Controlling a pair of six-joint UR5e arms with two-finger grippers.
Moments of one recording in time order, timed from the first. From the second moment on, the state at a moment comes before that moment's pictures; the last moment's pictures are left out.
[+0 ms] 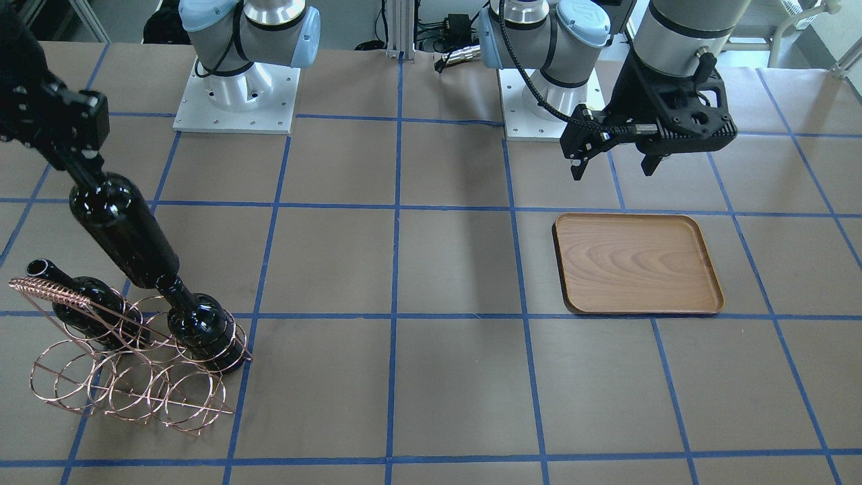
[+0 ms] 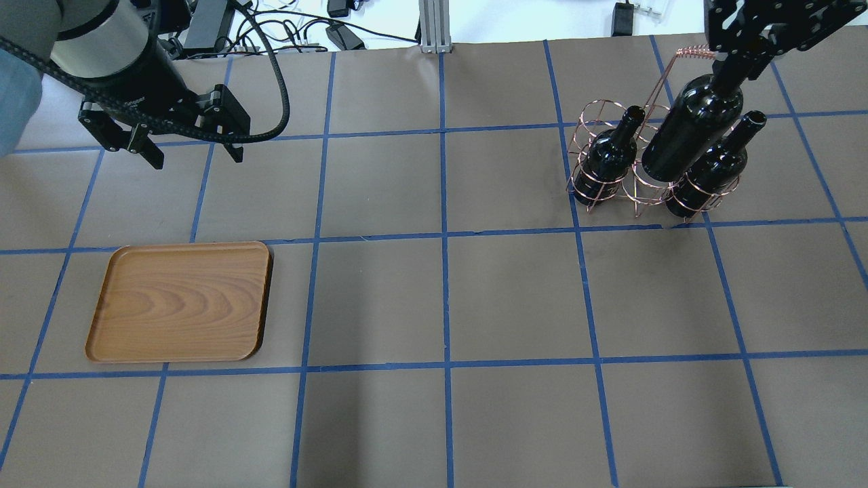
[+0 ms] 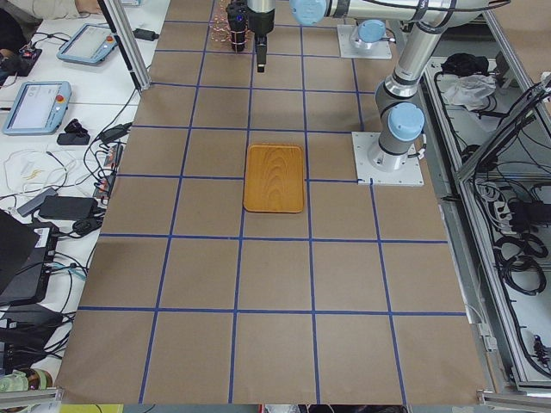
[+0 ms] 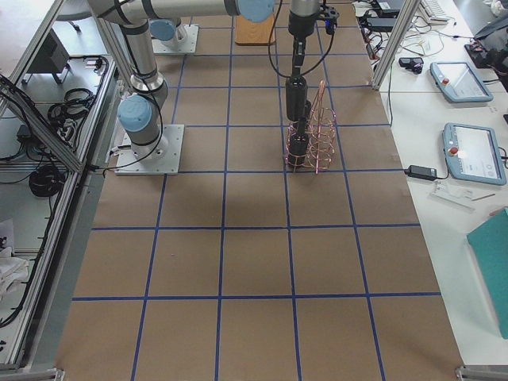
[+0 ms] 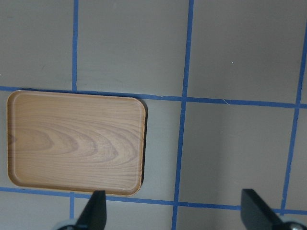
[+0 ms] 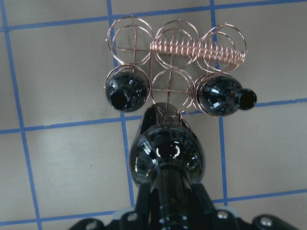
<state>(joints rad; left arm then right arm) -1.53 -1.55 -1.56 -1.57 1.62 -0.04 1.44 -1.52 1.28 -1.36 -1.59 -0.02</state>
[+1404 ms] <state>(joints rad) -1.50 -1.54 -1.56 -1.56 1.62 0.00 2.15 -1.34 1.52 -1.68 -1.53 0.69</state>
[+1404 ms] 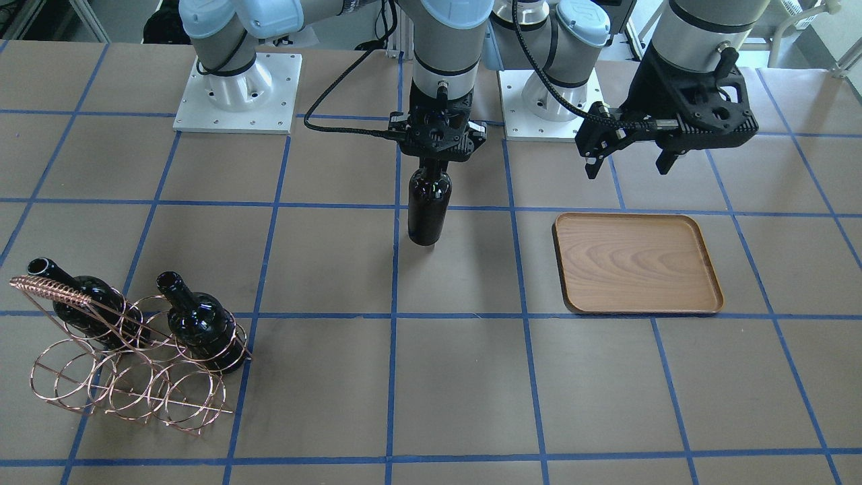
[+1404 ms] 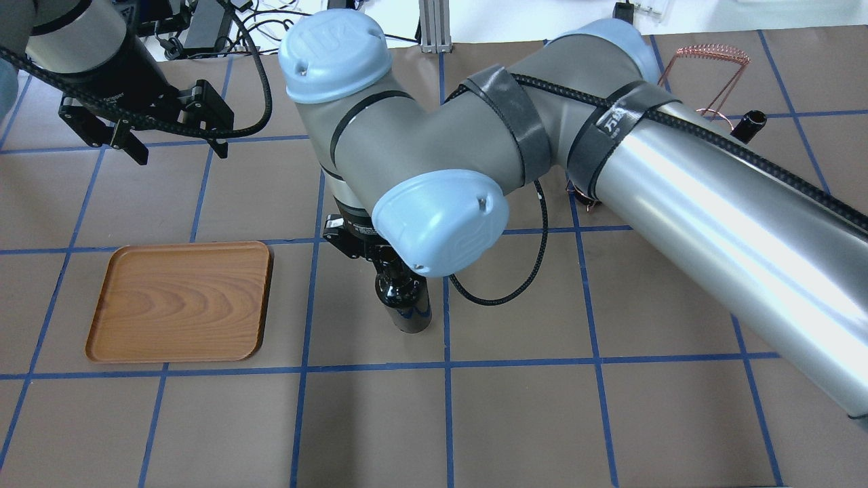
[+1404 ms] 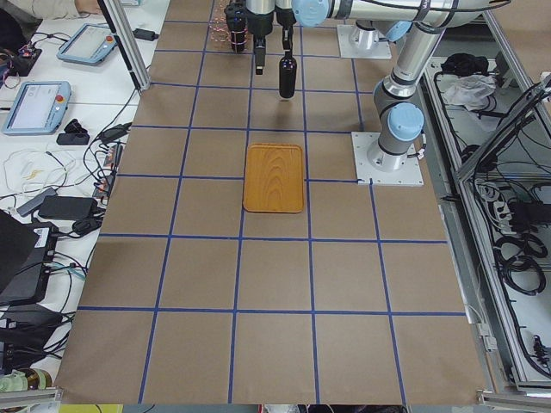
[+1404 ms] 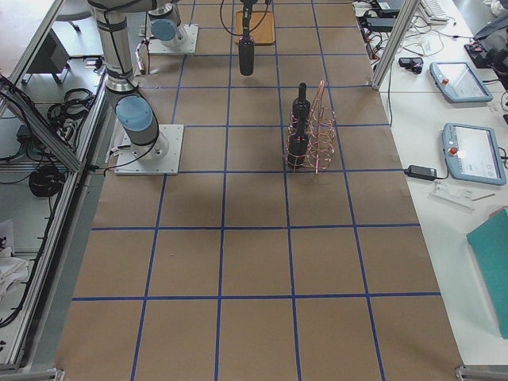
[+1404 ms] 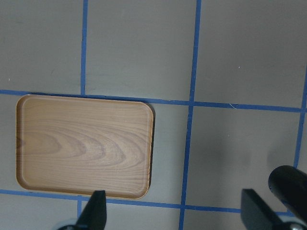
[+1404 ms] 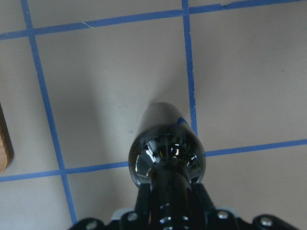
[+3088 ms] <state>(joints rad) -1.50 -1.53 -1.56 -1.57 1.65 0.00 1.84 -1.51 1.40 -1.43 -1.62 0.27</state>
